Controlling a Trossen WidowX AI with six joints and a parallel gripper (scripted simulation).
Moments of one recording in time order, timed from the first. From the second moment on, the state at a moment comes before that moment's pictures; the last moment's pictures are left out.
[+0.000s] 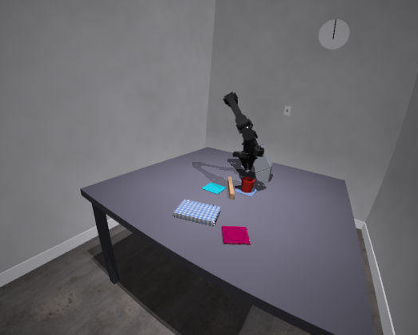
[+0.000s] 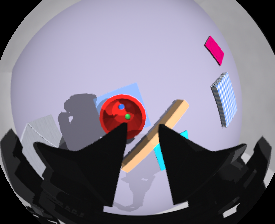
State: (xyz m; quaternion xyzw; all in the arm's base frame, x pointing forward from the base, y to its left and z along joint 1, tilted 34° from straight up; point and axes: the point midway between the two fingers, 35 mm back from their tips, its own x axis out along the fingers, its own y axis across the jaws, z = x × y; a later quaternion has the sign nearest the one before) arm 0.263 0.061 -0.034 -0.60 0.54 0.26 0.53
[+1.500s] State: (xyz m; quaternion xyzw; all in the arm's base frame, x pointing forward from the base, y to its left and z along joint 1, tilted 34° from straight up) arm 0.225 0.036 -0.086 -0.67 0.57 0.33 0.34
